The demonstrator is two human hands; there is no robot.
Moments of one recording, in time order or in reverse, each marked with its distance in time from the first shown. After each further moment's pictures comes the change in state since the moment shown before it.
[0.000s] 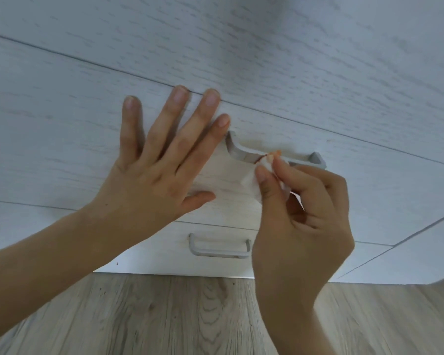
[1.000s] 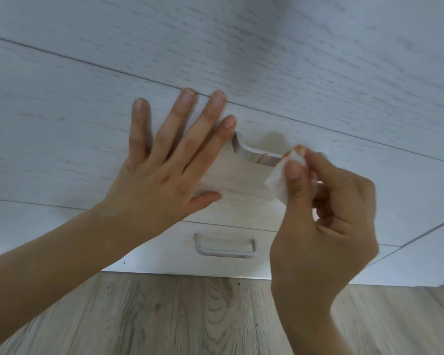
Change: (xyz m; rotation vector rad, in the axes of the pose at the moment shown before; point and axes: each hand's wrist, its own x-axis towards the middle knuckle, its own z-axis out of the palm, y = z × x) left_hand -0.001 0.000 0.000 0.018 0.000 0.008; right_hand 0.004 0.001 -0.004 -0.008 0.057 -0.043
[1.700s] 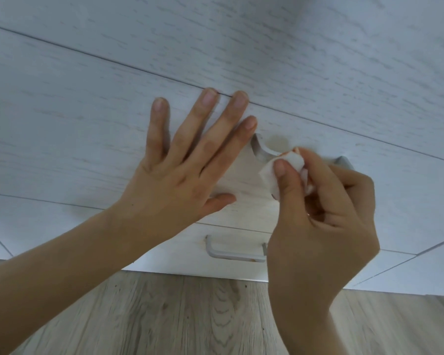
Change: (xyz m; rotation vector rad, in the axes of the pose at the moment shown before) left_hand 0.001 0.001 0.002 0.017 0.009 -0.010; right_hand -0.006 -0.006 0.015 -0.031 -0.035 -0.001
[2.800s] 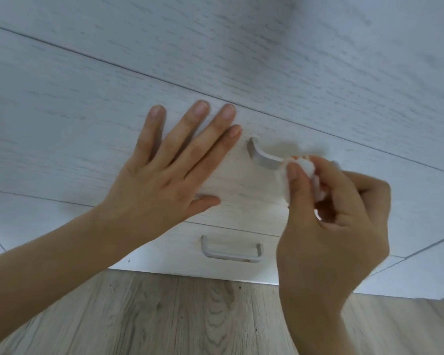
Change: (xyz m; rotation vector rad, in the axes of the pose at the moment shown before) left_hand -0.011 -0.011 0.001 0.038 0.018 0.040; right_hand 0.008 -0.004 -0.009 -0.101 -0.015 -0.012
